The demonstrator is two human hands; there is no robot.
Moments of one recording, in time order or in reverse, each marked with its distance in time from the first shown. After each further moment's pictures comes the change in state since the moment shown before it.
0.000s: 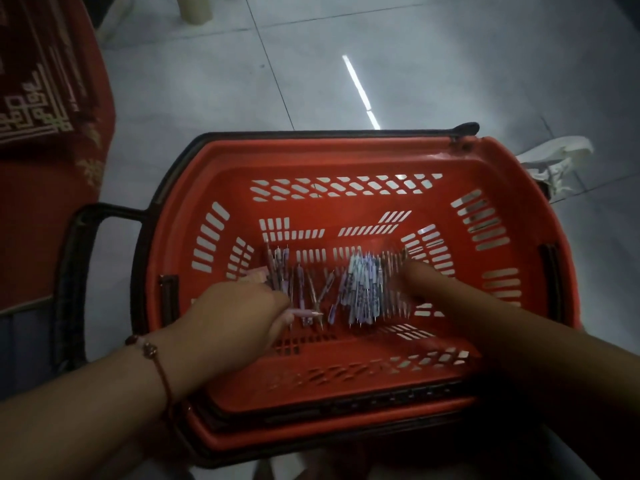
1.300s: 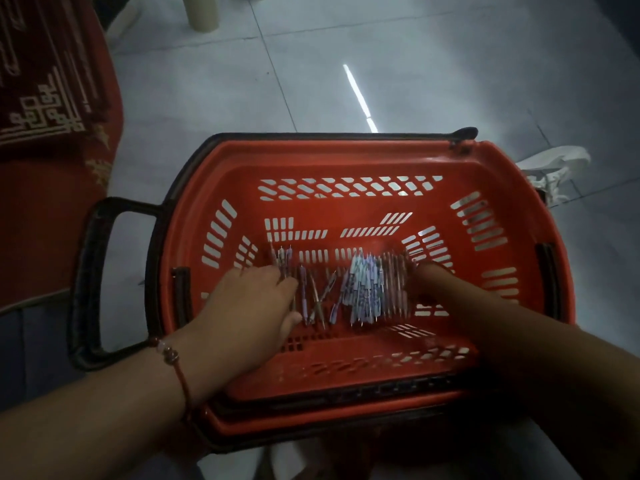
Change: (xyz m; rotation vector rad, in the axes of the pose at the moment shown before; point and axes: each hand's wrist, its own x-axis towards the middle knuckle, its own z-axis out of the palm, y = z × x) left_hand -0.007 0.016 -0.006 0.102 0.005 -0.127; right_hand -0.004 0.009 -0.007 -0.020 -0.059 0.208
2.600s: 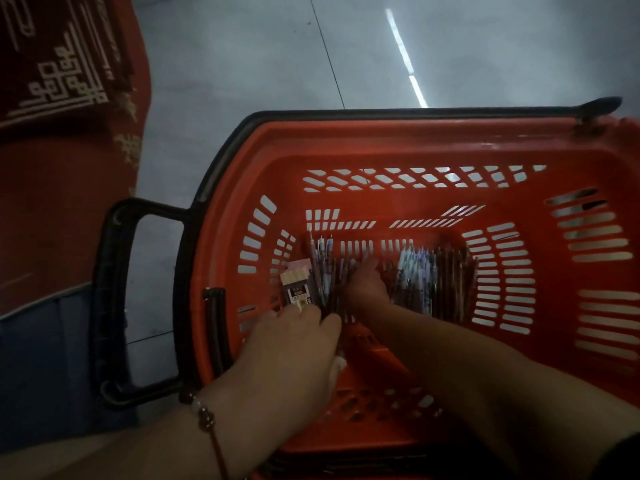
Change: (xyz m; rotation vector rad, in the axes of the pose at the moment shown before) left_hand 0.000 -0.007 0.016 -0.124 -0.253 -0.063; right_hand 0.025 -0.149 0.135 0.570 0.100 -0.173
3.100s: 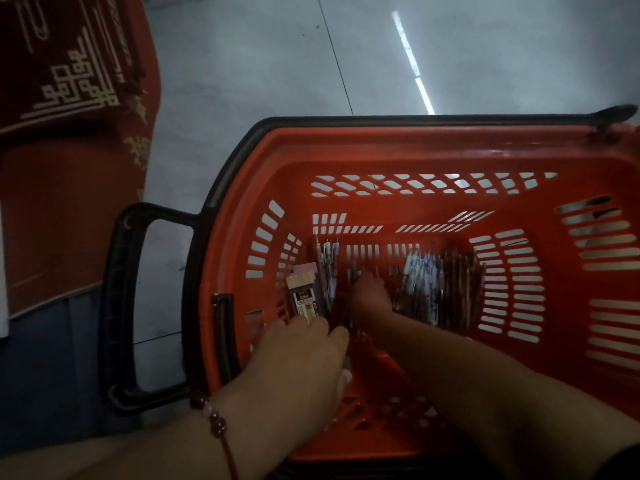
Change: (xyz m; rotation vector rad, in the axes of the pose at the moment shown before) left_hand 0.000 0.000 -0.004 0.036 -0.107 0.012; right_hand 0.014 0.009 0.017 -0.284 -0.049 -0.055
